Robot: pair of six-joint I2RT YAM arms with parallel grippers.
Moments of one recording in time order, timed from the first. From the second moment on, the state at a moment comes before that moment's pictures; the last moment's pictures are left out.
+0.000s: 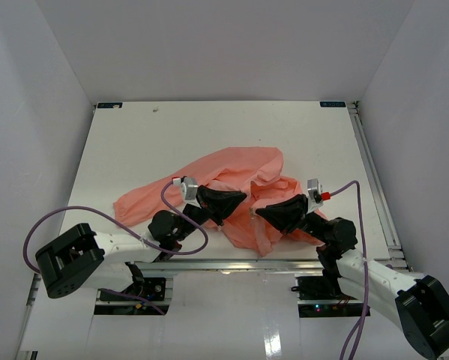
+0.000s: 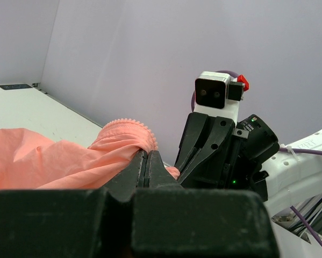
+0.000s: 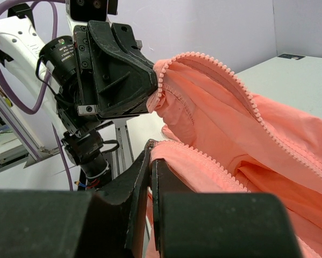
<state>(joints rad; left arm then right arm) -1.01 1.27 0.35 1.38 0.03 -0.46 0.58 0.81 0.05 1.23 -0.61 0.62</state>
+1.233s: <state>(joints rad) -1.01 1.29 0.35 1.38 0.03 -0.48 0.58 0.77 0.05 1.23 -0.61 0.60</state>
